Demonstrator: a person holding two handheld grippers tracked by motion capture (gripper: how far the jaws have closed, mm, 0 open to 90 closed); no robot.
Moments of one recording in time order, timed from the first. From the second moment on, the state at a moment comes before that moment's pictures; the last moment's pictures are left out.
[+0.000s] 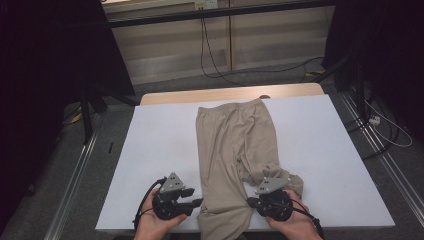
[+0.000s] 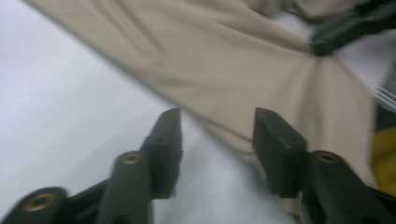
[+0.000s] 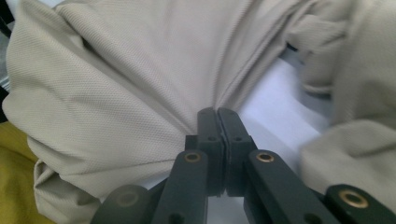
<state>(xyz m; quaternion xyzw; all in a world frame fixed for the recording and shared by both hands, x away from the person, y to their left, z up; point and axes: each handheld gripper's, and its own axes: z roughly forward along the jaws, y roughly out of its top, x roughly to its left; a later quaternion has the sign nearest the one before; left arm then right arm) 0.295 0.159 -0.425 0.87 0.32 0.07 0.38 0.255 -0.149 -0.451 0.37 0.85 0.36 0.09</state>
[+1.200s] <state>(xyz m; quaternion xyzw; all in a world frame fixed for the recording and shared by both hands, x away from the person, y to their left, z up) 0.297 0.168 -0.437 0.88 0.34 0.06 0.33 0.243 -0.129 -0.453 0.32 0.86 0.39 0.07</state>
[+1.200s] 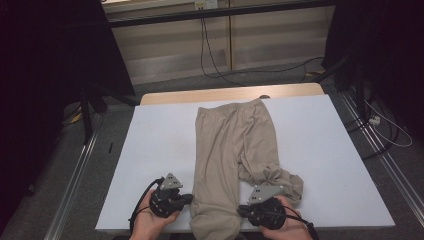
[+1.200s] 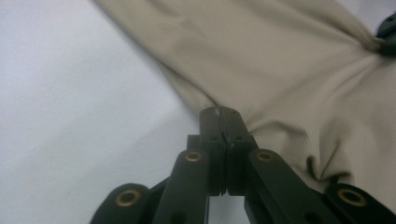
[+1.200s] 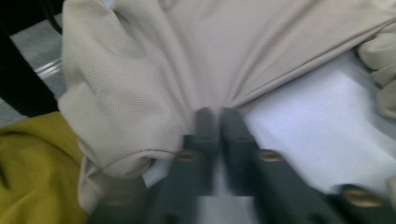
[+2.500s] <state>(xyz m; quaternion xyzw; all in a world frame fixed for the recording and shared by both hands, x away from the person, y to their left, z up) 0.307 0.165 -0.432 0.84 0.34 0.11 0.42 0.304 -0.209 -0.423 0.44 0.76 0.40 0.26</state>
